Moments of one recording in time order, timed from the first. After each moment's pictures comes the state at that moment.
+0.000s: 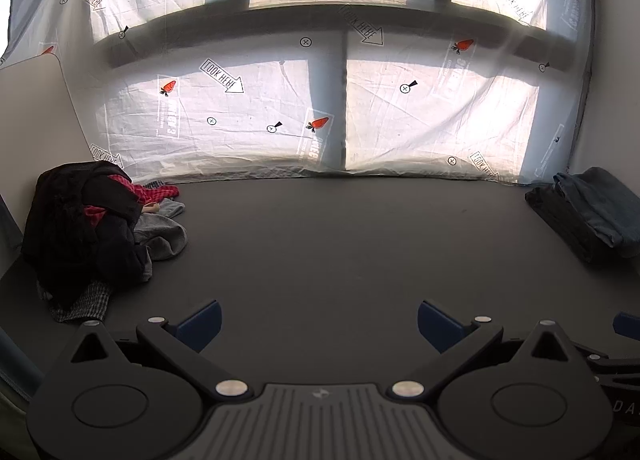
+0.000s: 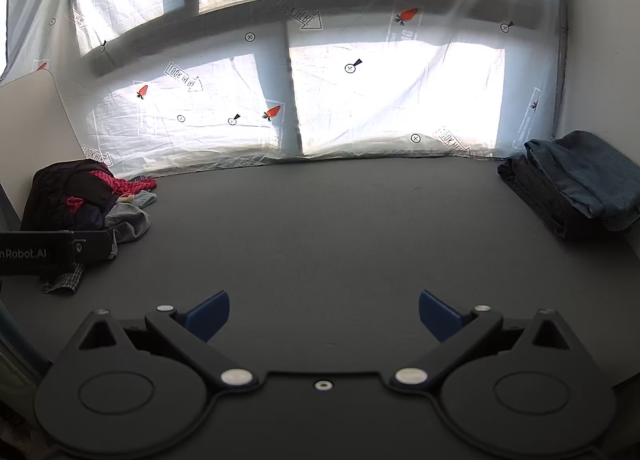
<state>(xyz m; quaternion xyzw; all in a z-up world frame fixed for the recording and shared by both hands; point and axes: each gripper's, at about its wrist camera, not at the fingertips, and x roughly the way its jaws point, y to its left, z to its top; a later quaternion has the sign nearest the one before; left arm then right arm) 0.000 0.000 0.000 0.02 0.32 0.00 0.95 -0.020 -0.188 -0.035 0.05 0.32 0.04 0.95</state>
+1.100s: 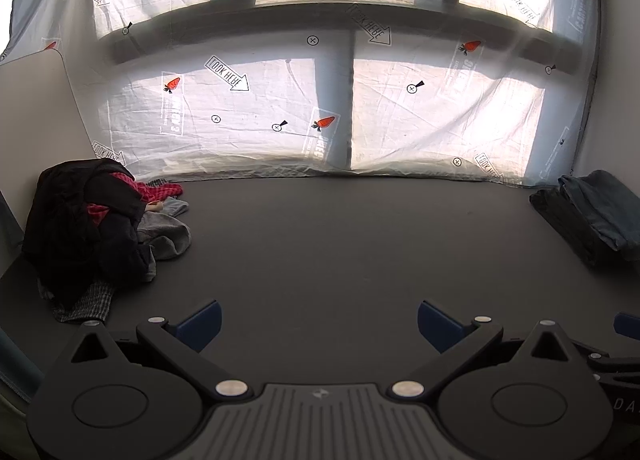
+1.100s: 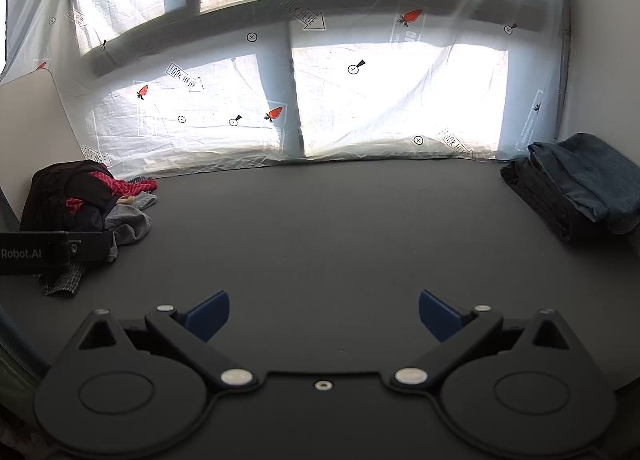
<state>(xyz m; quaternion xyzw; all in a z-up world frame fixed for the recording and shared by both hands) 0.003 0.002 -0.001 0.02 0.32 0.01 0.95 -0.018 -0.195 -0.040 0.04 0.31 0.04 0.95</state>
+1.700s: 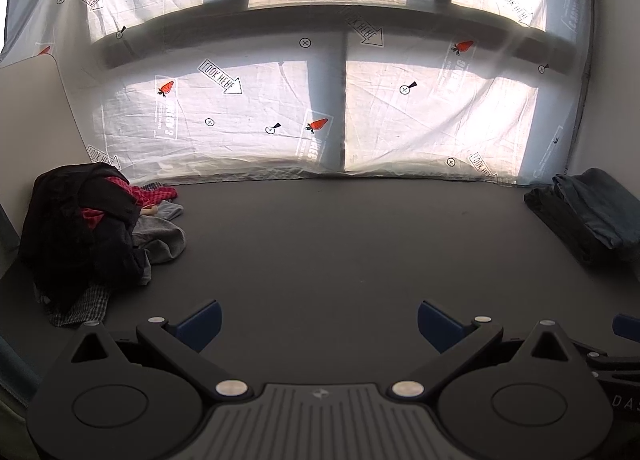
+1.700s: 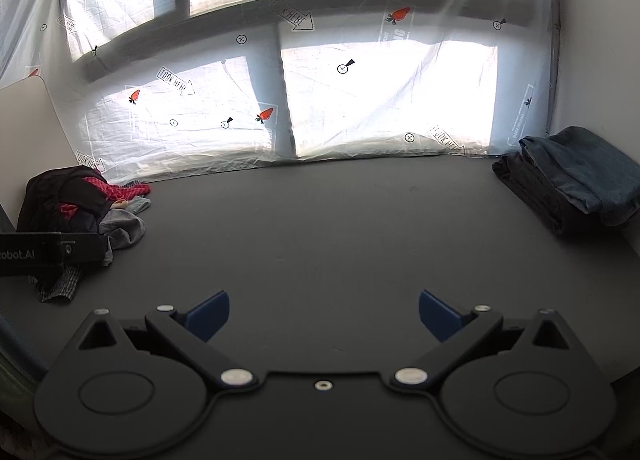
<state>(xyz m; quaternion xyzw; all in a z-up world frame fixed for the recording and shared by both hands) 0.001 -0.007 0.002 0.02 0.32 0.00 0.95 -0.019 -0.195 -0.037 0.05 0.32 0.02 0.95</state>
